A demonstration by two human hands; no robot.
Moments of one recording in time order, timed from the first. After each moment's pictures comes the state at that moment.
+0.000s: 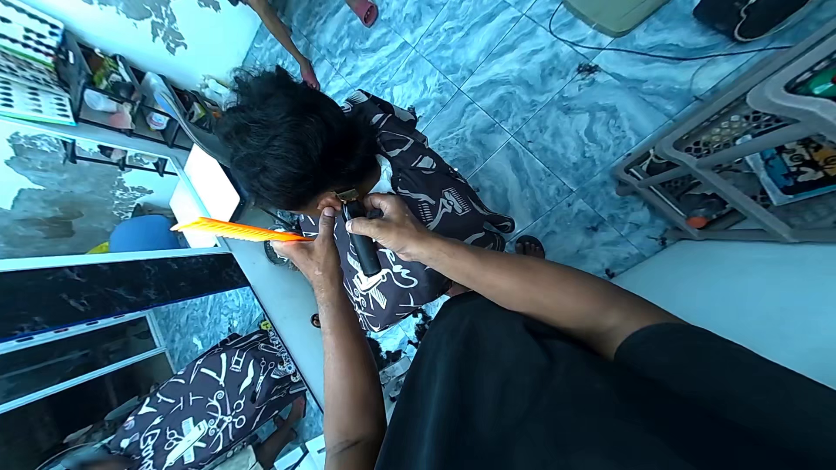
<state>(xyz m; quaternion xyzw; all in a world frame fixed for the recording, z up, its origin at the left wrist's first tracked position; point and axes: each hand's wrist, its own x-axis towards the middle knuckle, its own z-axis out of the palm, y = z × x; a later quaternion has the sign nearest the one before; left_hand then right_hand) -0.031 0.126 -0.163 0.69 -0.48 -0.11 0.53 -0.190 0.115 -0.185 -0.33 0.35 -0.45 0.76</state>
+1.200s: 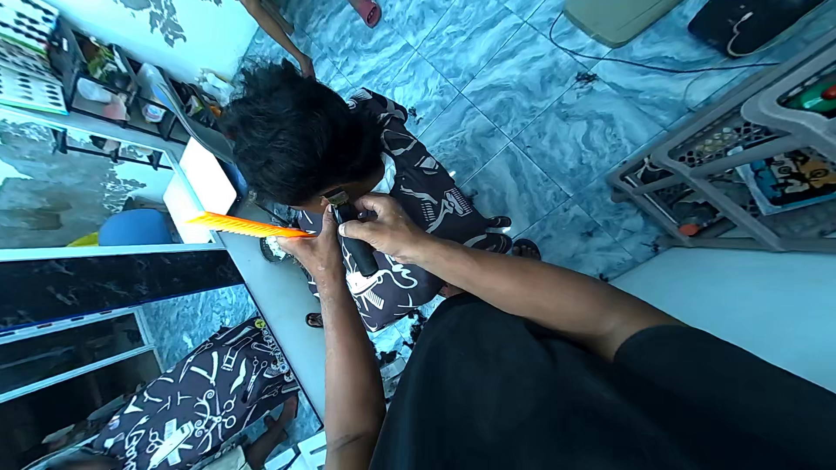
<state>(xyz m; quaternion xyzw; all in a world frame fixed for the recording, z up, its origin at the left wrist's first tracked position) -0.028 0.124 -0.172 0.69 -0.46 -0.12 0.54 -0.178 0.117 -0.175 -0.40 0.37 -0.45 0.71</state>
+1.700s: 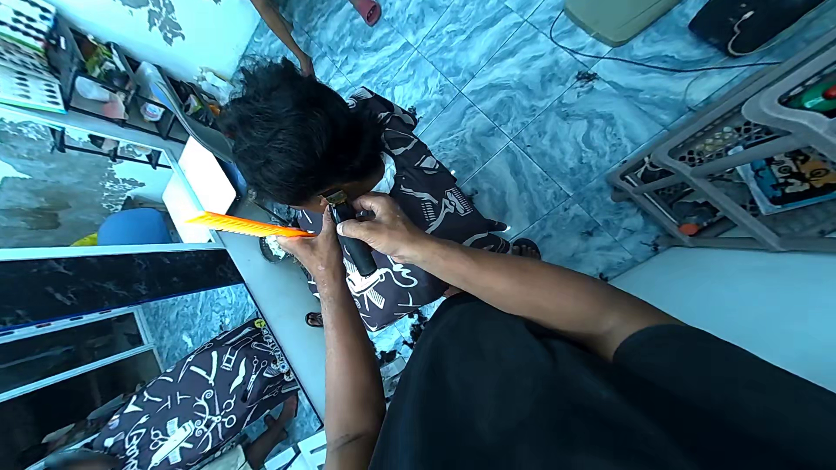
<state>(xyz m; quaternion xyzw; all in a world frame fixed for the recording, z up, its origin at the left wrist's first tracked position) -0.028 0.123 -0.172 0.72 -0.45 -0.11 0.52 -0.174 0.115 -0.174 -0.40 0.39 -0.44 0.71</state>
